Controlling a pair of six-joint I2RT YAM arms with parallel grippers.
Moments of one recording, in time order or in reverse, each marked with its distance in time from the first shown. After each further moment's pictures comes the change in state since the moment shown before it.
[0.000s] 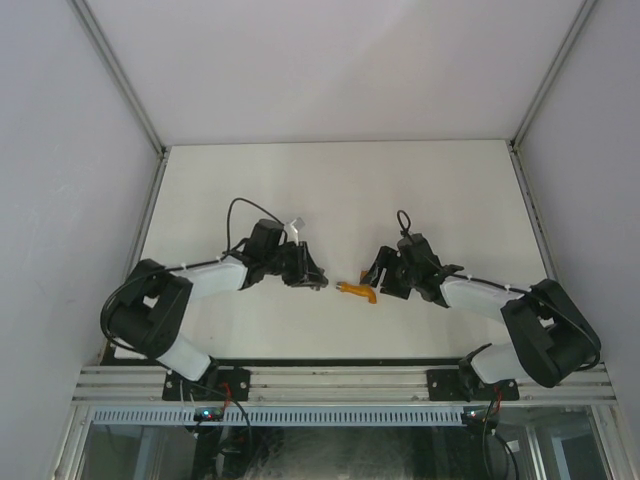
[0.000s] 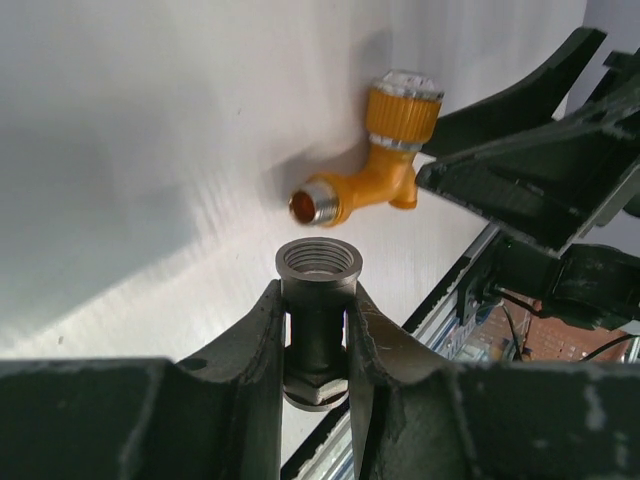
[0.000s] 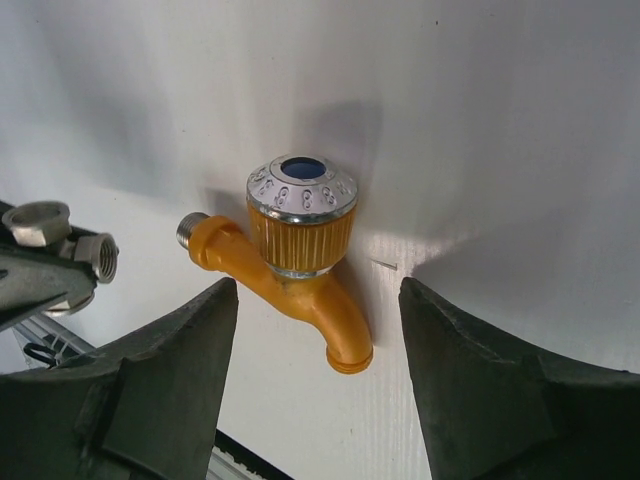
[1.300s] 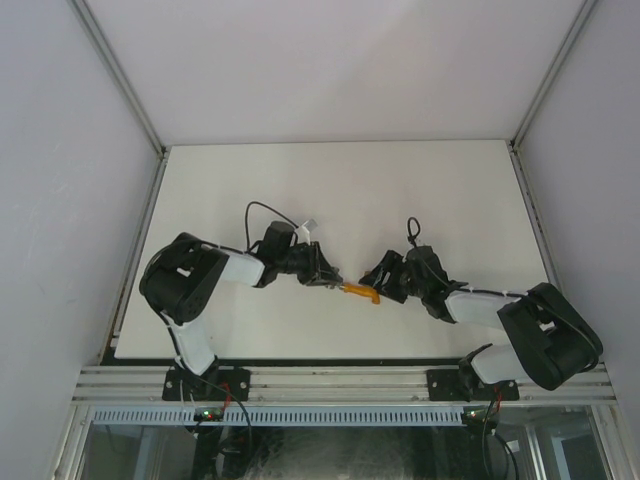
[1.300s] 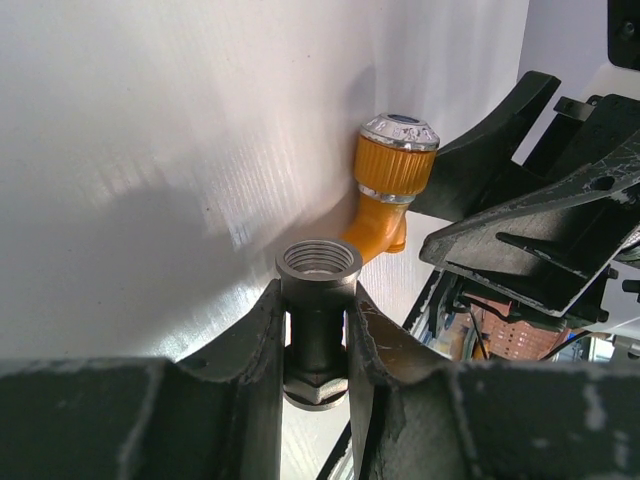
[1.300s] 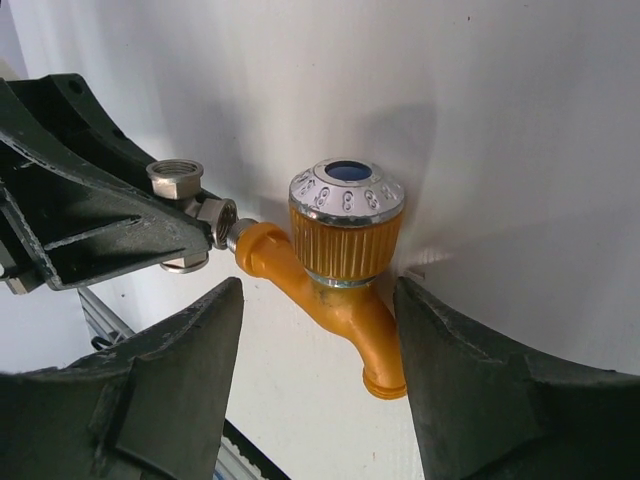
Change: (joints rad) left arm -0.017 0.294 0.051 0.345 0.135 -0.116; right arm -0.015 -0.013 -0.167 0.332 -0.053 0.105
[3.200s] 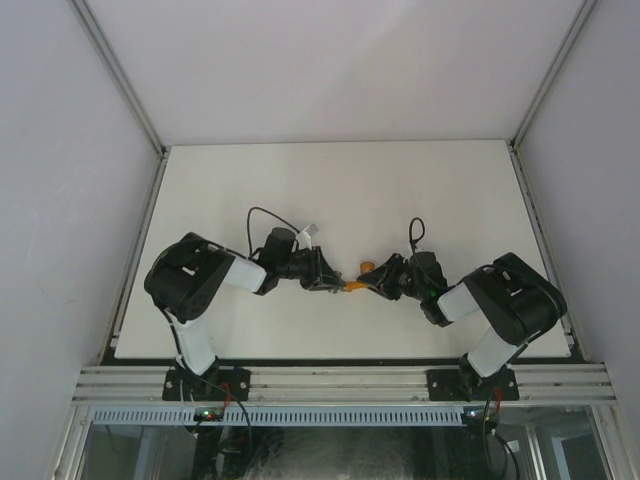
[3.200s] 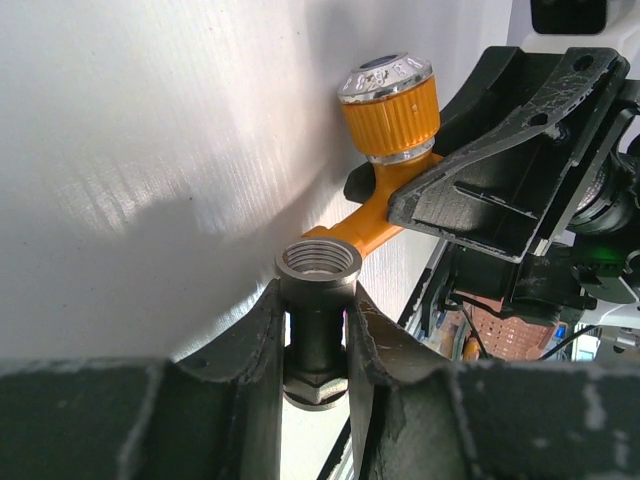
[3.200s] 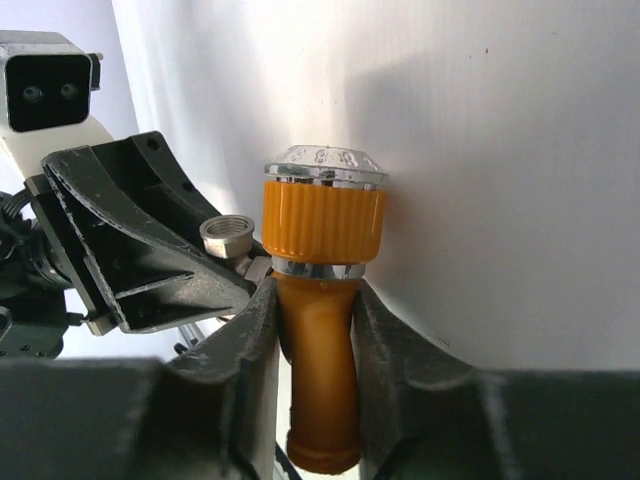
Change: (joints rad) left arm -0.028 0.026 -0.059 0.147 0.003 -0.070; right arm -0.034 0.261 -0.082 0.494 -0.098 0.183
